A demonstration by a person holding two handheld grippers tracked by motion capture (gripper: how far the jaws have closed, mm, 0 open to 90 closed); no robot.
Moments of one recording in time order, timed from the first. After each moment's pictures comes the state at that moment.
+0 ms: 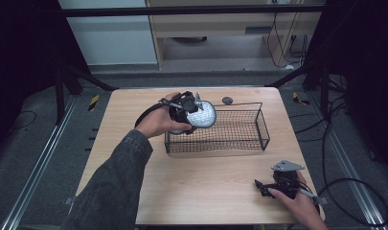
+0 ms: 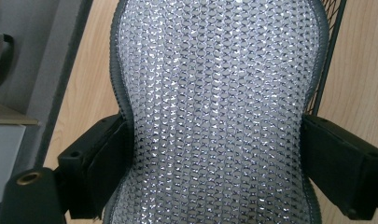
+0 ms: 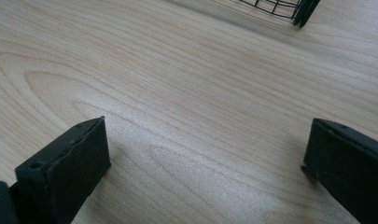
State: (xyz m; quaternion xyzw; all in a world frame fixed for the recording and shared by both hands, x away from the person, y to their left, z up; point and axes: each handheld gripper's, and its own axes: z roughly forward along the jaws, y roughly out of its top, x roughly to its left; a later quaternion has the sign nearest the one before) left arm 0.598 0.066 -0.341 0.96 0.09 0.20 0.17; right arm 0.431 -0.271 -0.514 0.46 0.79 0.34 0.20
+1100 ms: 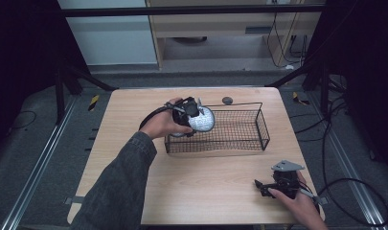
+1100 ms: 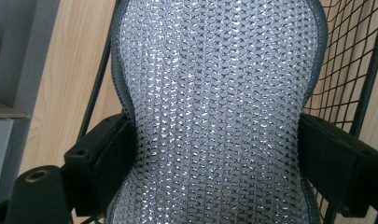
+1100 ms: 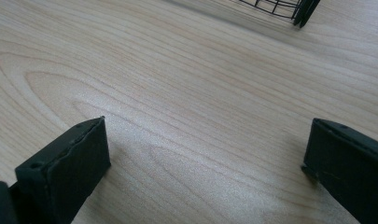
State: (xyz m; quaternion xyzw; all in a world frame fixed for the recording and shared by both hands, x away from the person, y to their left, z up) left arm 0.617 0.062 -0.376 0.97 0.10 0.18 0.15; right arm 0.431 -0.271 -0.514 0.46 0.79 0.34 0.20
